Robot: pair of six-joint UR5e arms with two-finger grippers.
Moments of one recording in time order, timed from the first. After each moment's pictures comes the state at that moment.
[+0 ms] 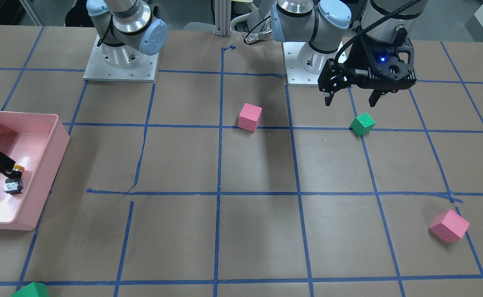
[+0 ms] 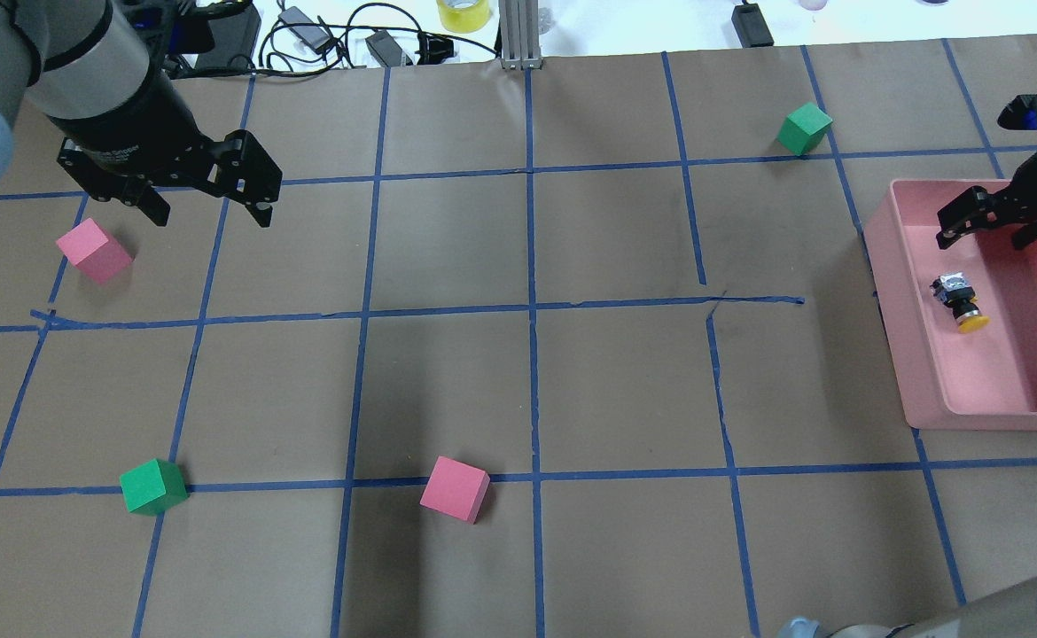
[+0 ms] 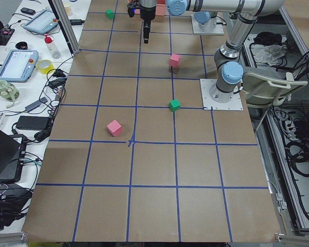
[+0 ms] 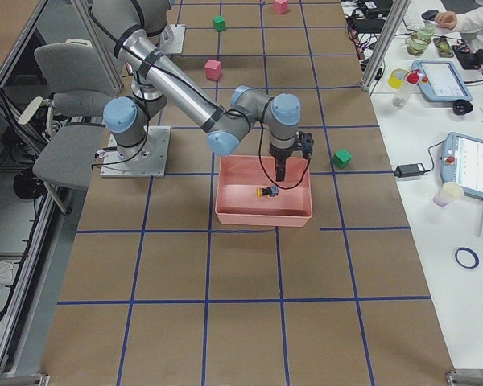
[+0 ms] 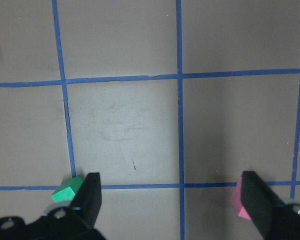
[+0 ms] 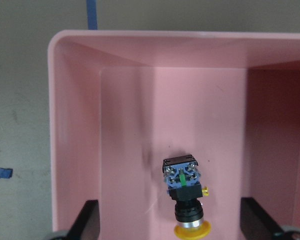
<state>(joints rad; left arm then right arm) -1.54 -1.52 -1.60 -1.54 1.62 0.06 0.99 -1.29 1.80 -2.12 -1.52 -0.56</state>
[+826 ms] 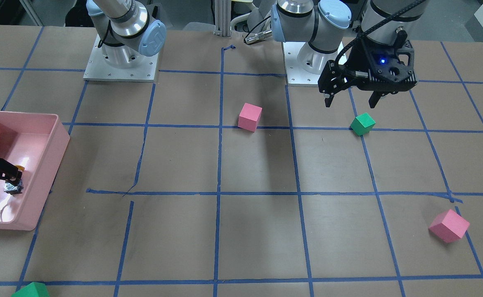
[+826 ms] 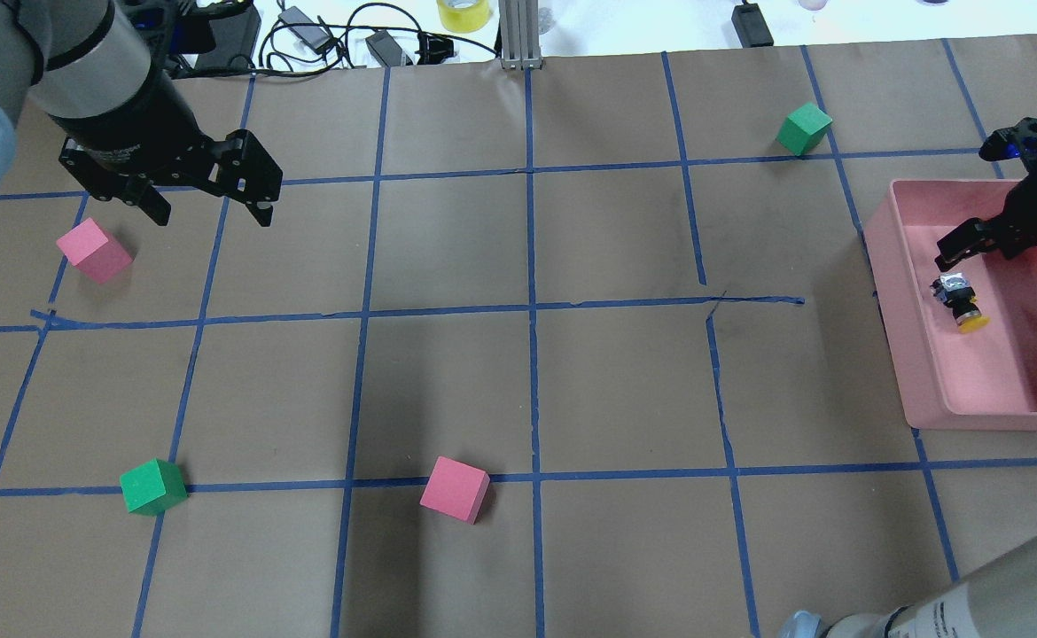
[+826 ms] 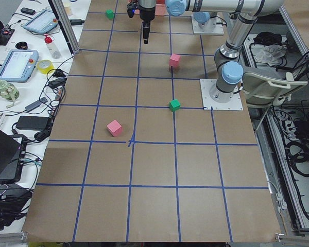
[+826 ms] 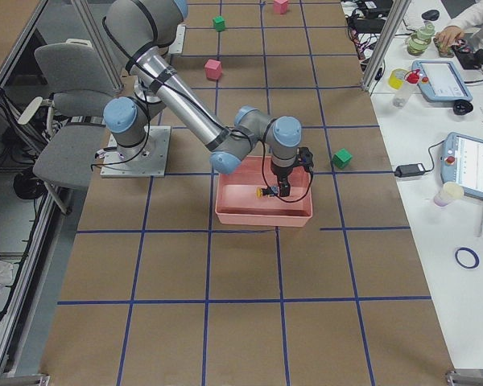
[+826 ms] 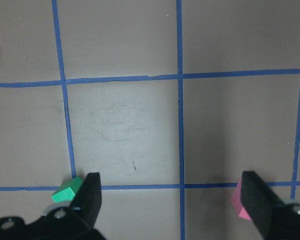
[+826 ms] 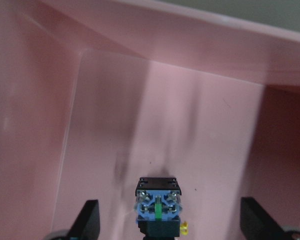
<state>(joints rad) -1.54 -1.53 -1.60 -1.54 1.62 0.06 0.98 -1.18 1.81 -2.22 -1.52 -0.77</state>
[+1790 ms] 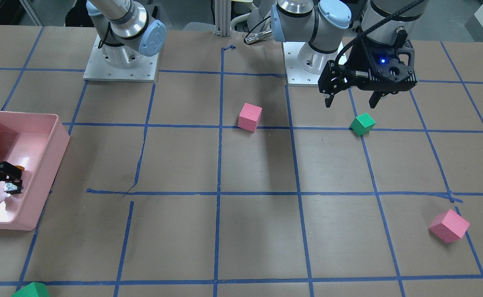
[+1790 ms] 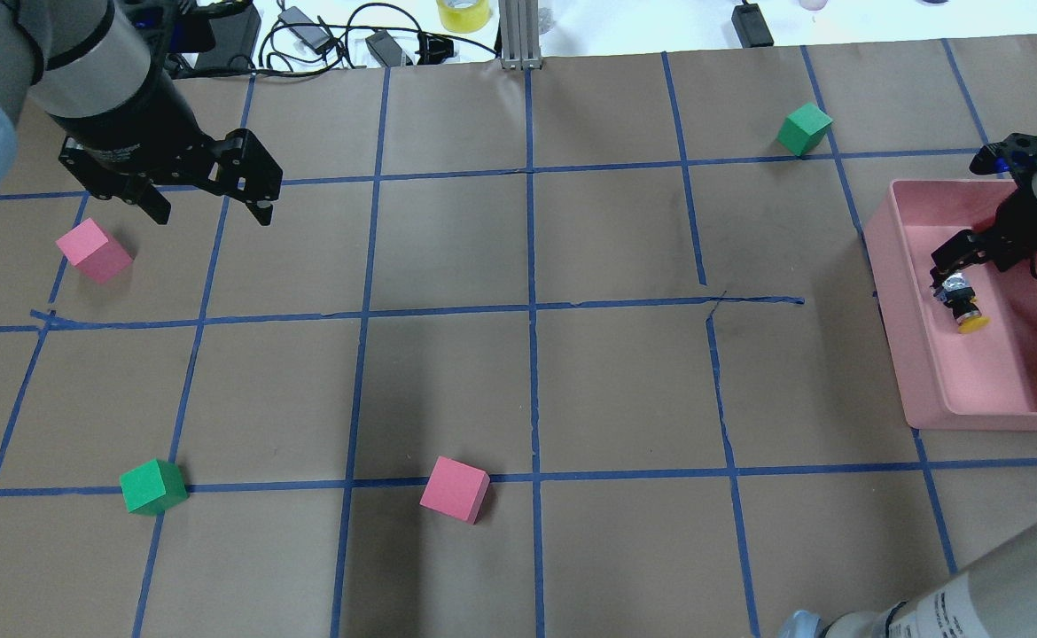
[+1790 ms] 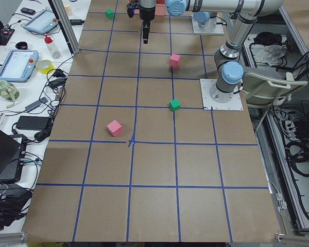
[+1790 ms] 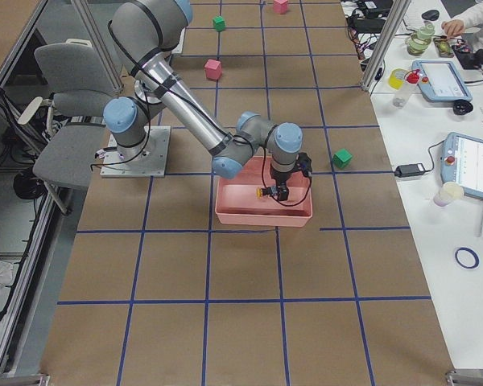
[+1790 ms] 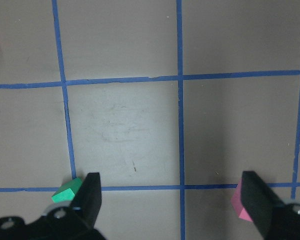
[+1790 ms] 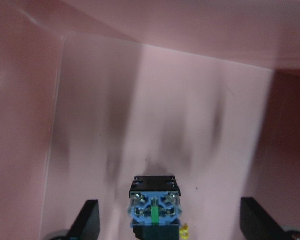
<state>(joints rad) -1.54 -1.52 -1.60 -1.53 1.62 0.06 0.98 -1.15 1.81 -2.22 -1.55 -0.73</state>
